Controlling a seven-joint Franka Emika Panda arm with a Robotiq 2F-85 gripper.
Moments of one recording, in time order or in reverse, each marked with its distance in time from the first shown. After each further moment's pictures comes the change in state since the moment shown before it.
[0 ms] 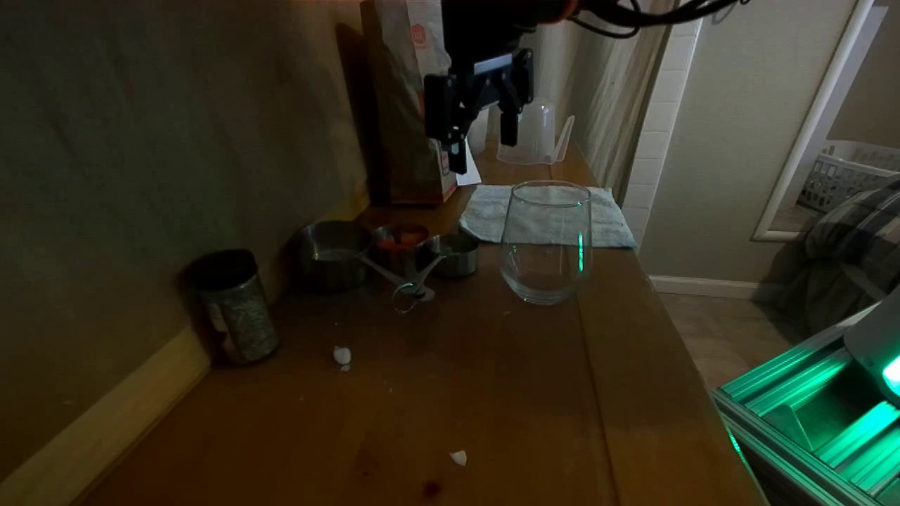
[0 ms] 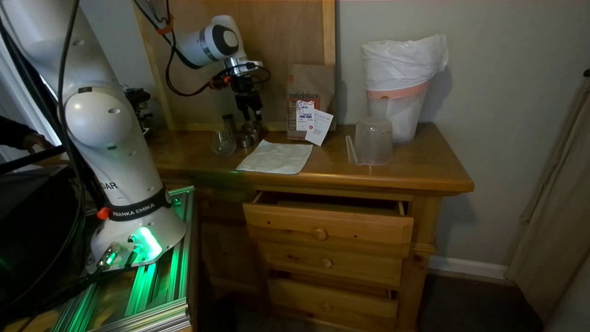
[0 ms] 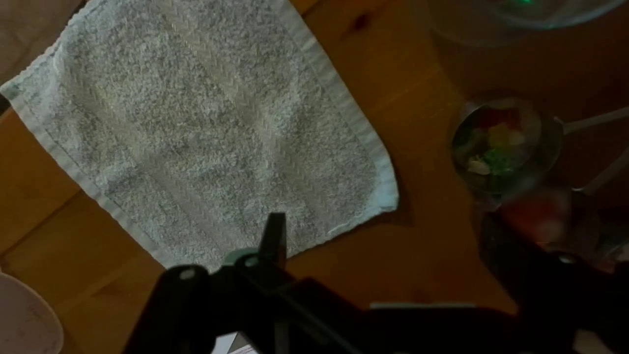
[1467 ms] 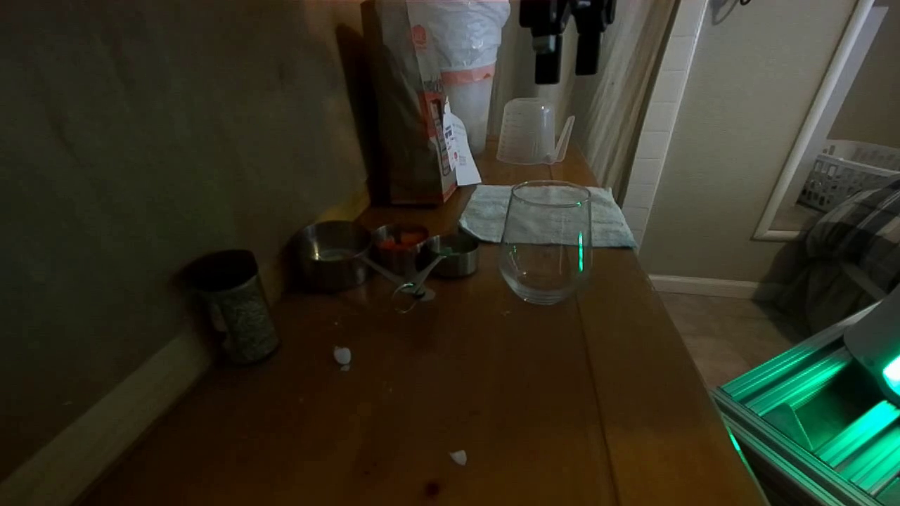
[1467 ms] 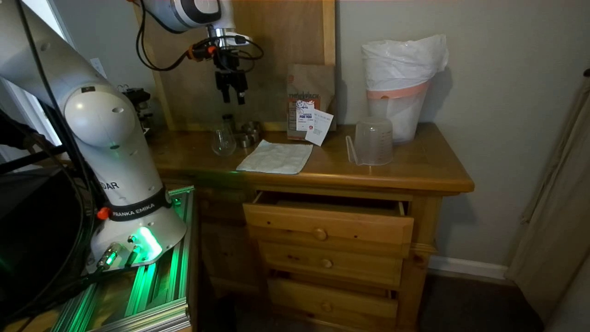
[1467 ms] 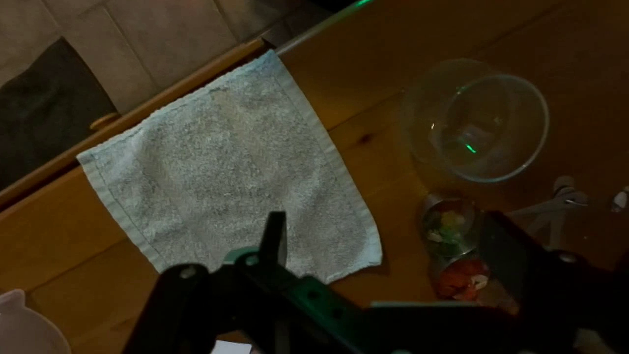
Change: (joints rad) arm 0.047 -0.378 -0.124 -0.096 0.362 -0.304 -0.440
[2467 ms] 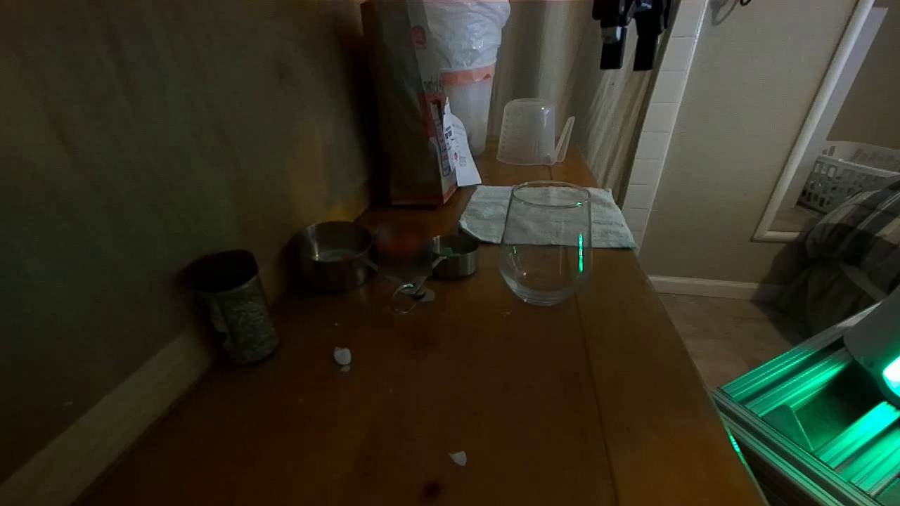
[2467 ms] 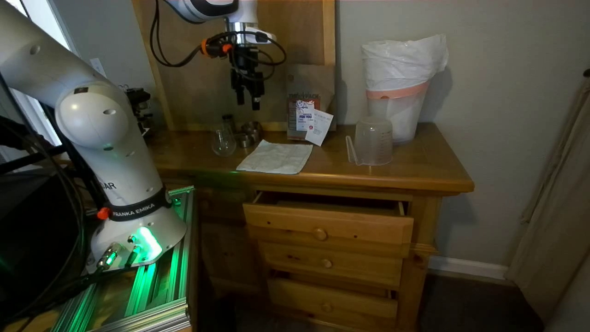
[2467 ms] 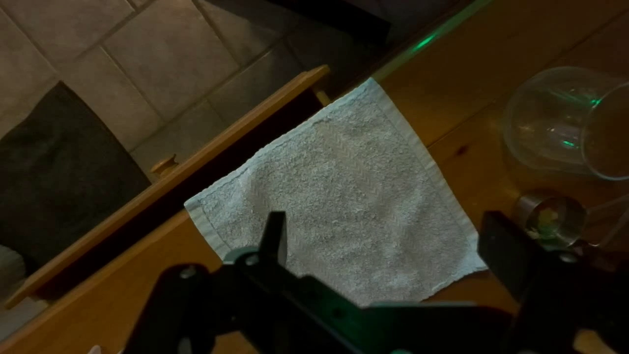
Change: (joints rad) arm -0.099 -0.098 -0.235 -0.090 -0.017 -0.053 -0.197
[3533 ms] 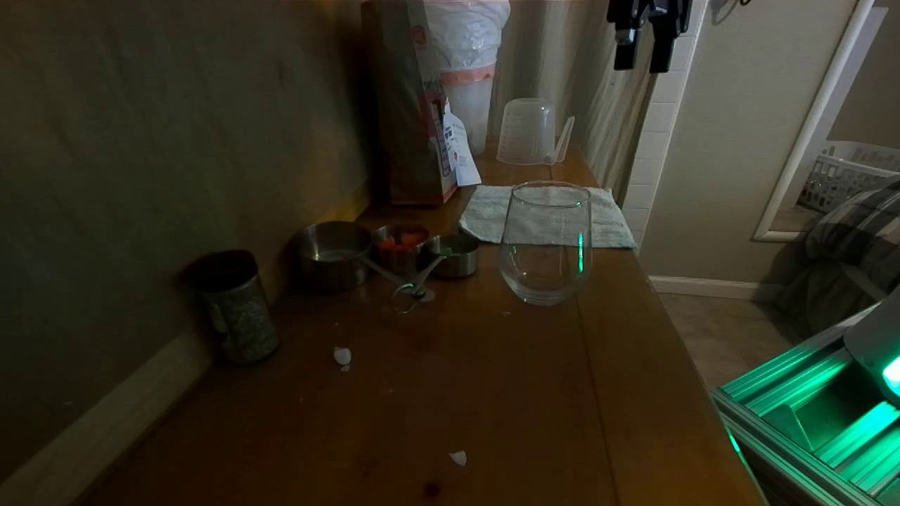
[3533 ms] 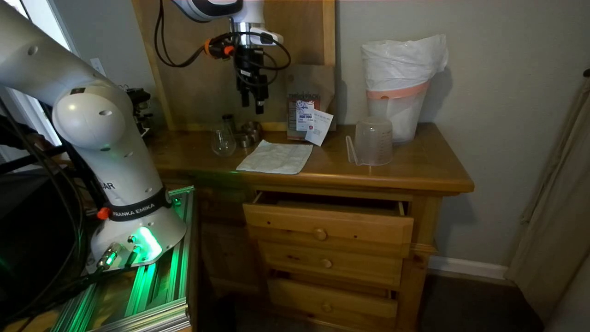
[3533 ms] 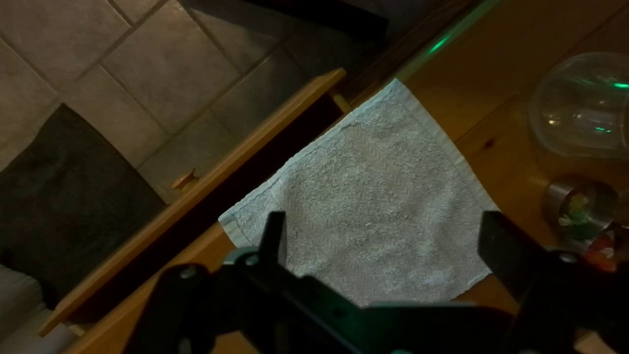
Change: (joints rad) arm -0.046 -0.012 -0.055 -0.020 -0.008 0.000 -0.014
